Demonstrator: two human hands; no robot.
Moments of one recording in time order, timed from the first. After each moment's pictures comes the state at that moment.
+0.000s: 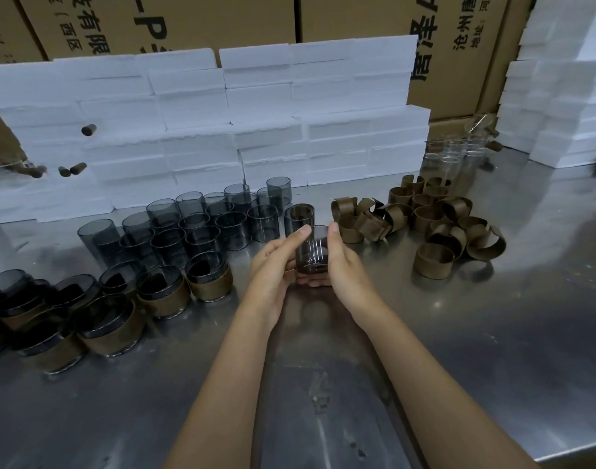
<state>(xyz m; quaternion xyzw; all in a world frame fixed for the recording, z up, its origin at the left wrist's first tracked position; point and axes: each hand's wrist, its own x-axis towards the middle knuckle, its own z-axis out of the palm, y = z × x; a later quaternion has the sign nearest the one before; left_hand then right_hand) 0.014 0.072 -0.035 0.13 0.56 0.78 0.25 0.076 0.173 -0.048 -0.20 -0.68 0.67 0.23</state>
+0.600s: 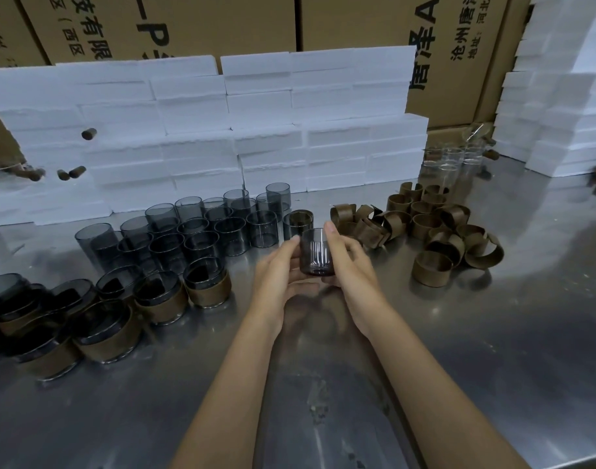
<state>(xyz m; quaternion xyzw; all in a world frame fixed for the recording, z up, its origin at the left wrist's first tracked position) 0.022 0.077 -0.034 0.14 0.59 0.76 0.23 0.078 0.182 -0.047 -0.25 -0.61 0.70 0.27</state>
